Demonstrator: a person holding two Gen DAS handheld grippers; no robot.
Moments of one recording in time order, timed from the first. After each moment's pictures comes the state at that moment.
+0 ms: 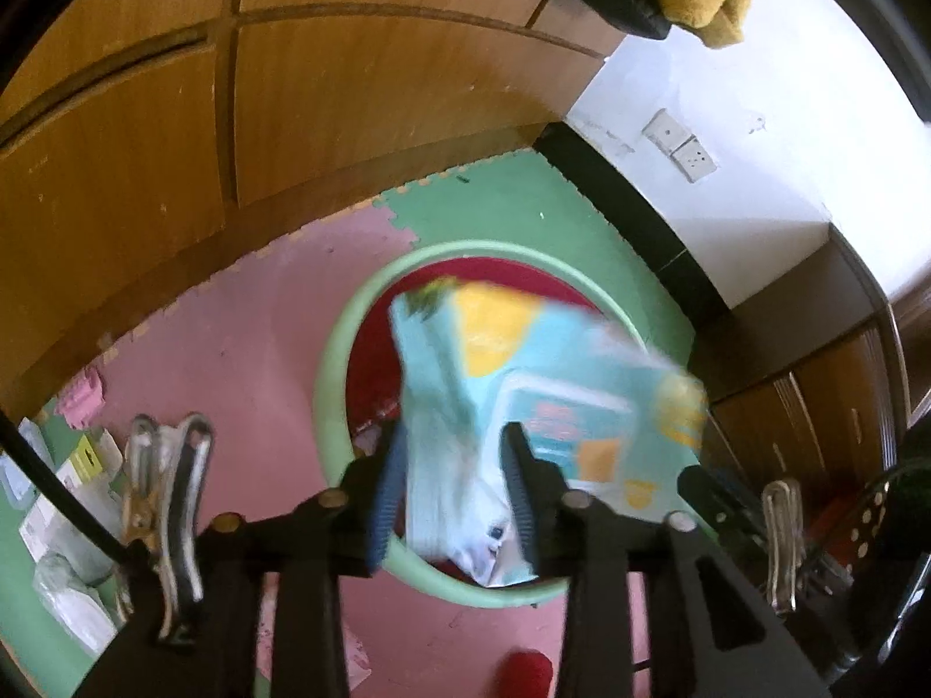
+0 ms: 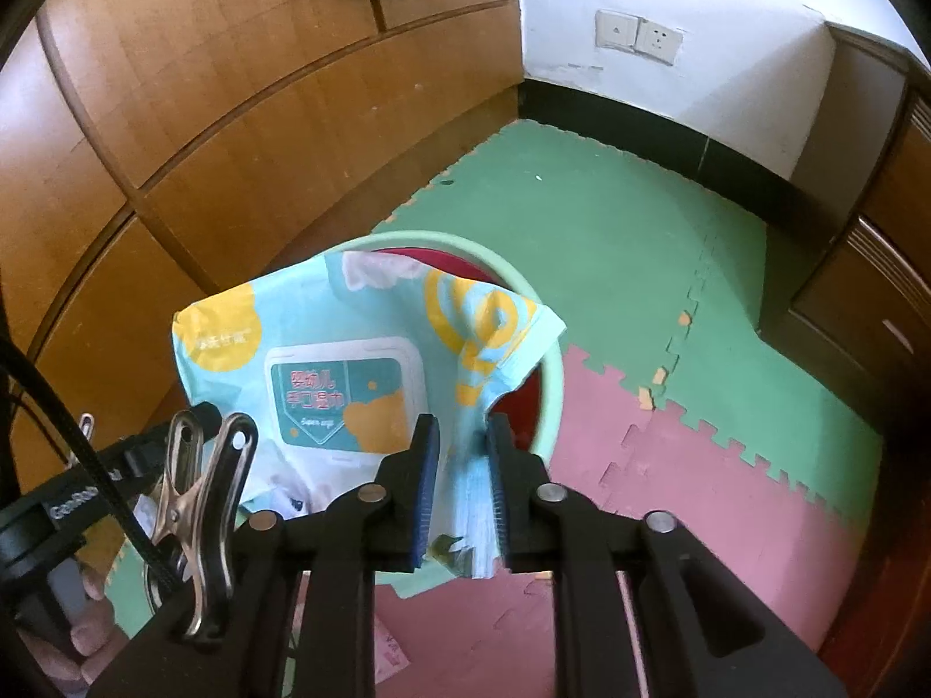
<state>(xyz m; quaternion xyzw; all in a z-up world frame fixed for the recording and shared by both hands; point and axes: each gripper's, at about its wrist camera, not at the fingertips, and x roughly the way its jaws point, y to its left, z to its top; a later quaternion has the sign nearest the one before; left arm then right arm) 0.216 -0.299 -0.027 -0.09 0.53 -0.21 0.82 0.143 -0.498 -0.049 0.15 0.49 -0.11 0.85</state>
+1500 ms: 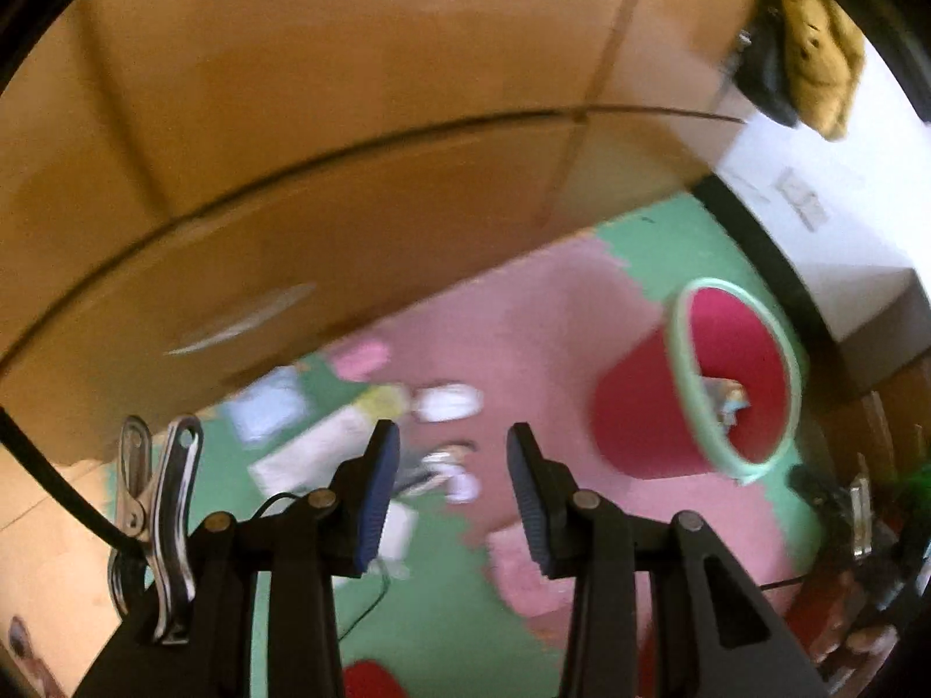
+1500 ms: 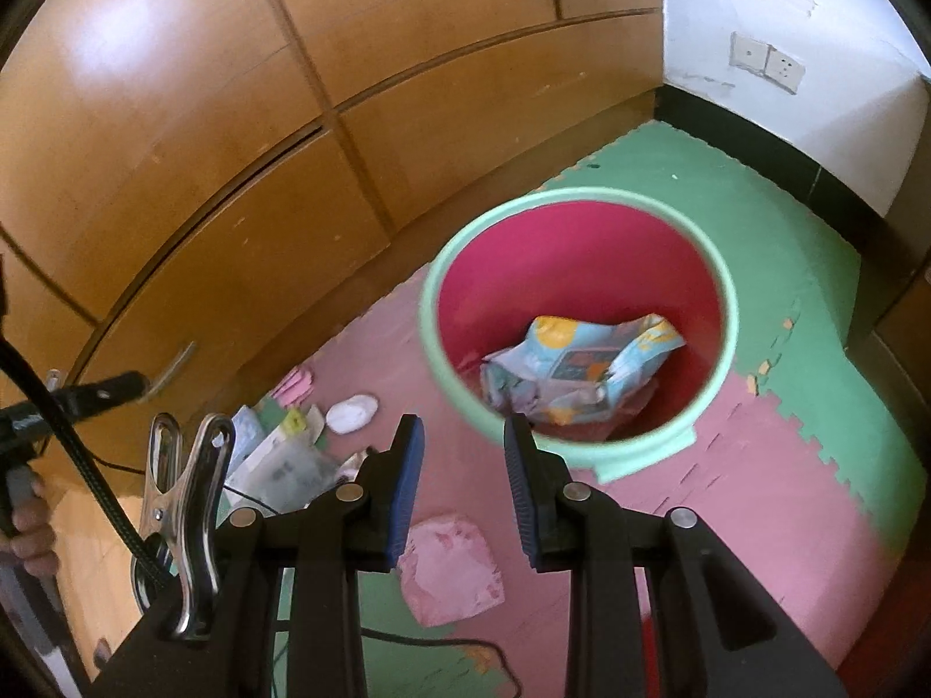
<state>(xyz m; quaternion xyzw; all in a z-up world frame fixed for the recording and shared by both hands) 0.128 -0.039 0.047 -0.04 0.52 -0.03 0.85 0.086 -0.380 -0.017 0.13 0.49 0.03 0.86</state>
